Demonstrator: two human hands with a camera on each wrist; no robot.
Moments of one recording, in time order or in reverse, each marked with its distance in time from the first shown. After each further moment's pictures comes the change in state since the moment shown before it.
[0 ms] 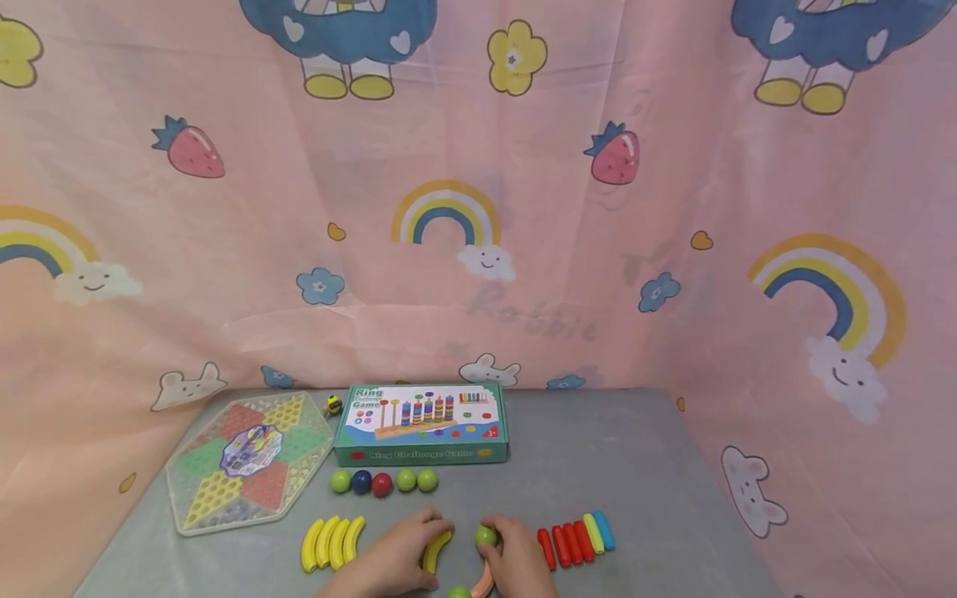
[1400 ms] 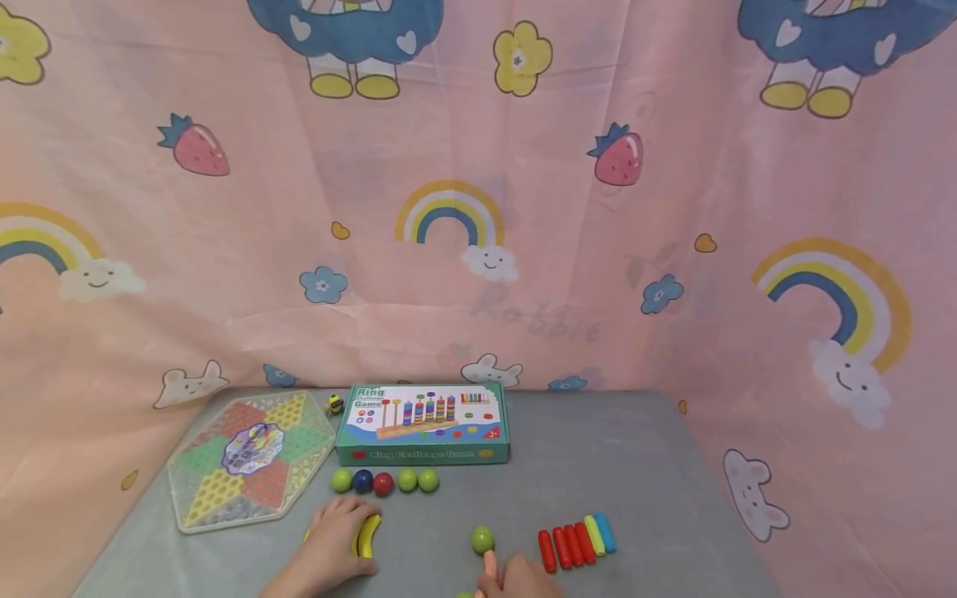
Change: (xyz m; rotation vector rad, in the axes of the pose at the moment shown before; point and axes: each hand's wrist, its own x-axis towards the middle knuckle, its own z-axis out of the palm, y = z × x) left_hand -0.049 -0.060 -0.029 0.075 0.272 -0.175; right_hand -0.033 -0.010 0.011 -0.210 -0.038 0.332
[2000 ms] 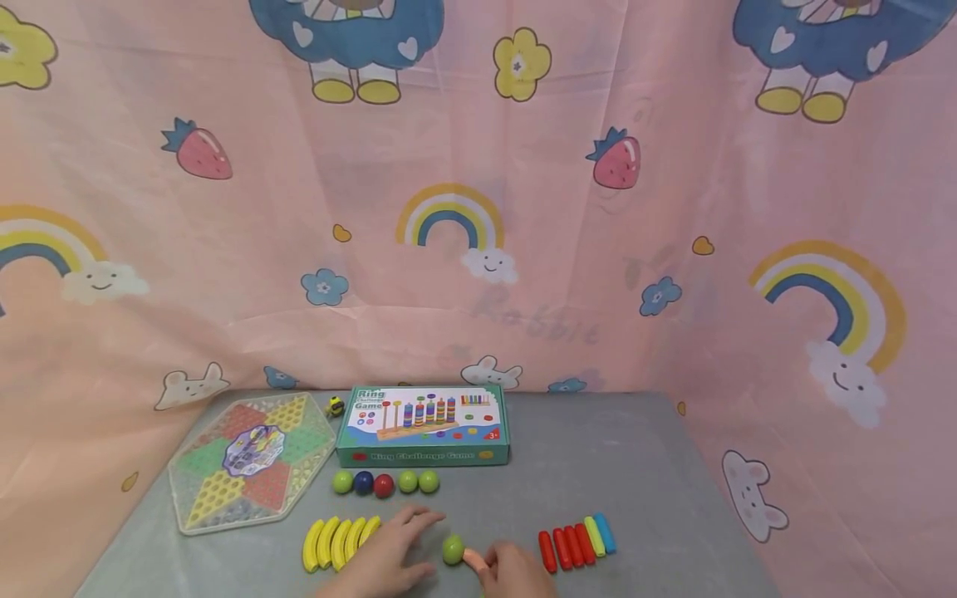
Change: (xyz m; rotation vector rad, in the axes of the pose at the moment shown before) left_hand 0.011 0.058 0.028 -0.176 -0.141 0.145; right_hand 0.004 -0.009 0.002 -0.010 0.076 -0.169
